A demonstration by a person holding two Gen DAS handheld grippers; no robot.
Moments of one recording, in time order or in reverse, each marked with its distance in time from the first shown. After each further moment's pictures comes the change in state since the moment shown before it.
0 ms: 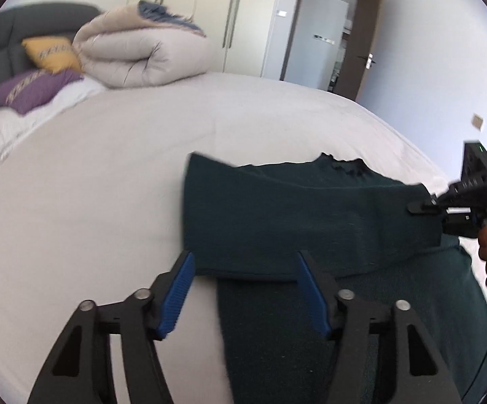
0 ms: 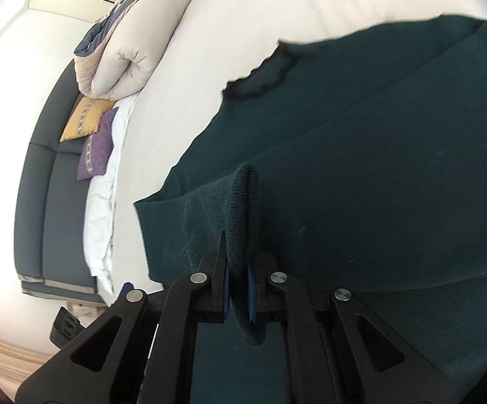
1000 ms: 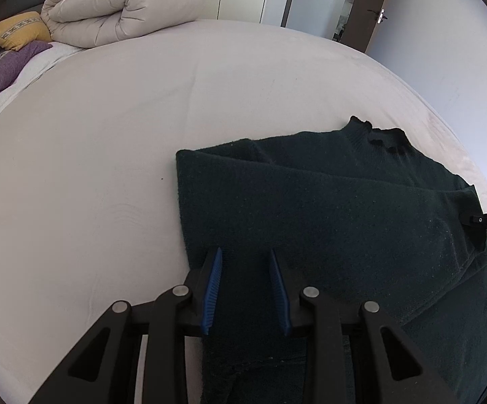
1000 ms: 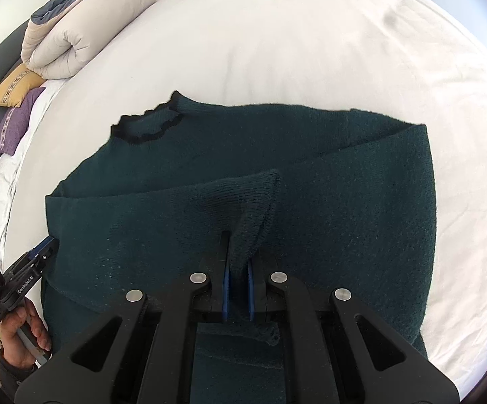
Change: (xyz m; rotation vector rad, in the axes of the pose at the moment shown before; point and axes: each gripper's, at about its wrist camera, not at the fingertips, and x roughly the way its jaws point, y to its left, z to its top) left arm 0.127 -0.025 0.036 0.075 0.217 0.012; right arm -0.008 -0.041 0.032 -0.196 -0.079 -0.432
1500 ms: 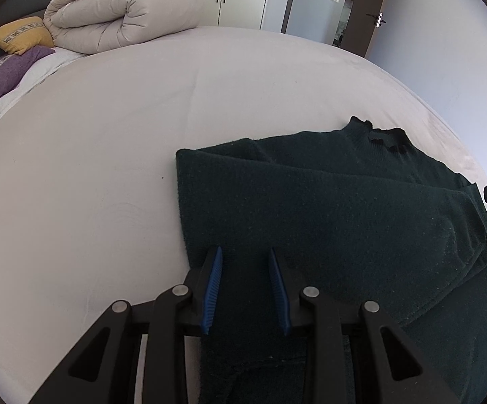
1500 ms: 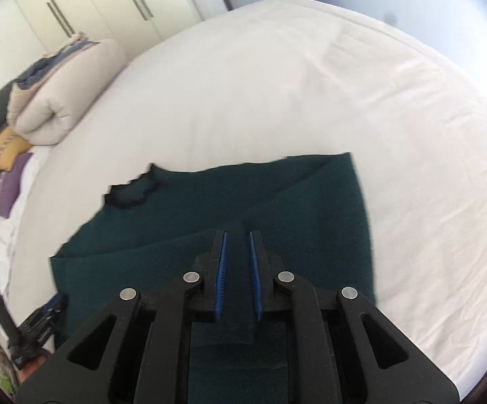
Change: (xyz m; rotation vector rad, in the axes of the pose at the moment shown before) left arm -0.001 0.003 -0.006 0.001 -0.036 0.005; right arm -0.049 -0.009 -0.003 0.130 -0.239 0.020
